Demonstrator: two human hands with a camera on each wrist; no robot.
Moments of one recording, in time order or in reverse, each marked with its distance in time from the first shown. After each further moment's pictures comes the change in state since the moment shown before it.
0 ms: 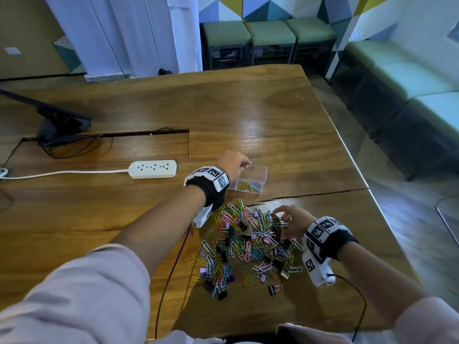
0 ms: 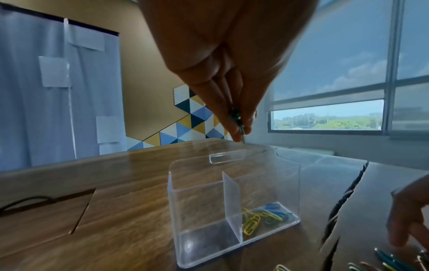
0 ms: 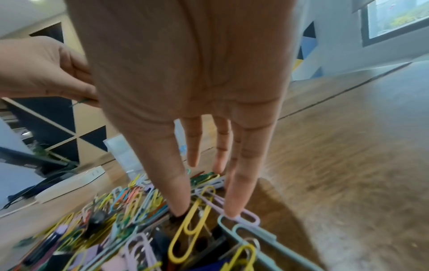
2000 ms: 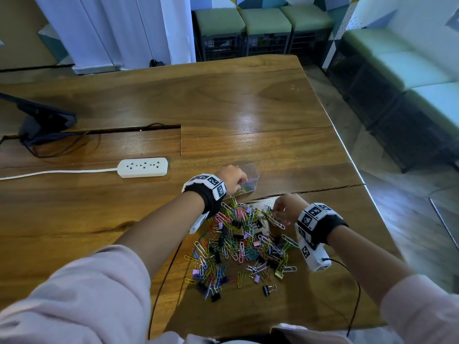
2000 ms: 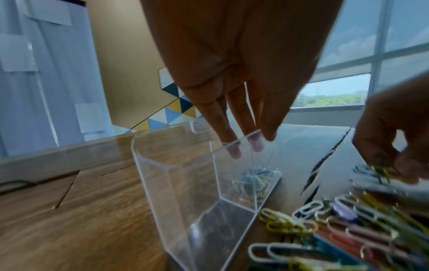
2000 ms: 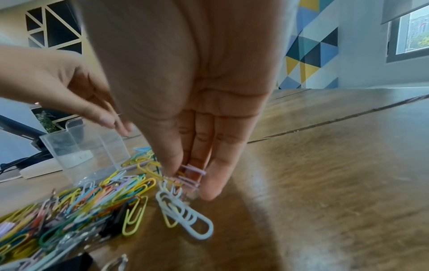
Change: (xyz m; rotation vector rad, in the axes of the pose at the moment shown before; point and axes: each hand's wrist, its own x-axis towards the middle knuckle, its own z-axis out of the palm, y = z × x) left_hand 0.010 -0.013 0.042 0.180 -0.284 0.066; right_hand 0.020 -0.001 -0.021 -0.049 0.063 -0.047
